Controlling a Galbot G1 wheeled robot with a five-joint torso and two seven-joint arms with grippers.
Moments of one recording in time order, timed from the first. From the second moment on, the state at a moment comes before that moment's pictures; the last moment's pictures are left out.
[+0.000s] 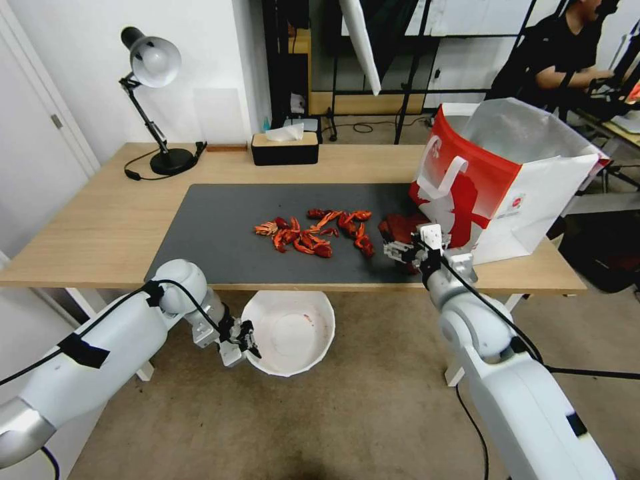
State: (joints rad) left arm 0.61 -0.82 0.19 -1.52 0.49 -0.71 1.28; right arm -1.05 1.20 0.32 1.95 0.31 -0.49 0.16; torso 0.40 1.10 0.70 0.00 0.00
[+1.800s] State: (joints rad) left arm 0.60 -0.86 0.25 -1.54 0.50 -0.73 1.25; right arm -1.03 1.21 0.37 1.90 0.52 -0.70 0.40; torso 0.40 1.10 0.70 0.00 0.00
